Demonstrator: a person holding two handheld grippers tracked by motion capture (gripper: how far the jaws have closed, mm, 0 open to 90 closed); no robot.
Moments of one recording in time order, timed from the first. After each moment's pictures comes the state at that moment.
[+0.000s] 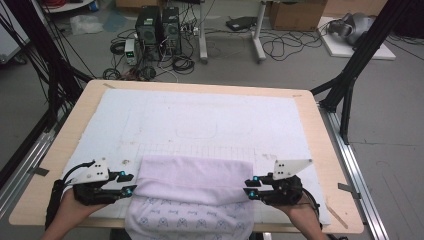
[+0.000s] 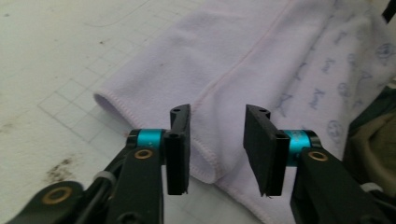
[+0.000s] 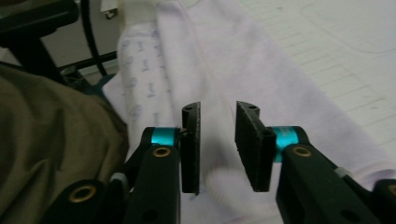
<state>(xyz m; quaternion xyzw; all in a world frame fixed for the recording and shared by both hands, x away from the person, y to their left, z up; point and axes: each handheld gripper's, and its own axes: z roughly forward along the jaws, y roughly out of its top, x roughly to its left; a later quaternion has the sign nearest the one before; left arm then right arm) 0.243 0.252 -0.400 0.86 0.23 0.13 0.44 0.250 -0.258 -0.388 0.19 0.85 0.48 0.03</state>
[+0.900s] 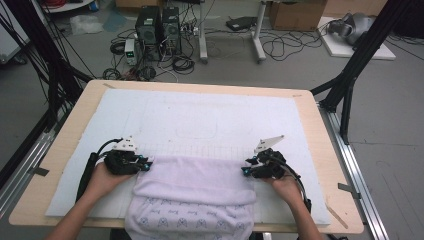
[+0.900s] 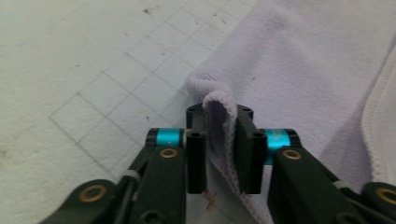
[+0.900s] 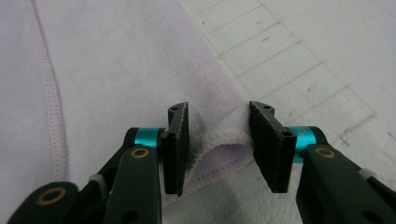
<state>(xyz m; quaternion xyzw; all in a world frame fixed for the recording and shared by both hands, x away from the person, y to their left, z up) 0.331 0.223 -0.438 0.87 0.28 0.09 0.39 0.338 -0.247 -0.436 0.28 0.90 0.34 0.06</state>
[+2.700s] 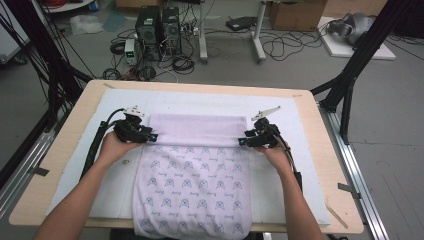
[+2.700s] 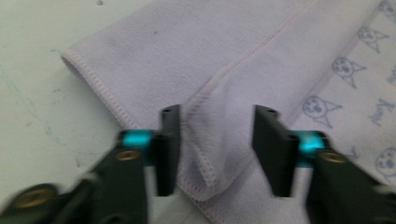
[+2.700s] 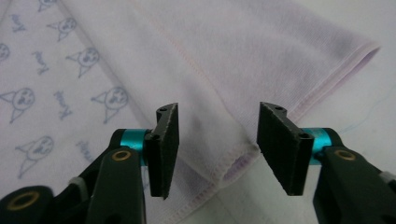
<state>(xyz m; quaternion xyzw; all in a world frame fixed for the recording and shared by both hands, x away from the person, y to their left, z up) 0.424 0.216 -0.420 0.86 0.34 0.09 0.37 0.427 -0.243 -0.423 0.34 0.87 0.36 0.06</state>
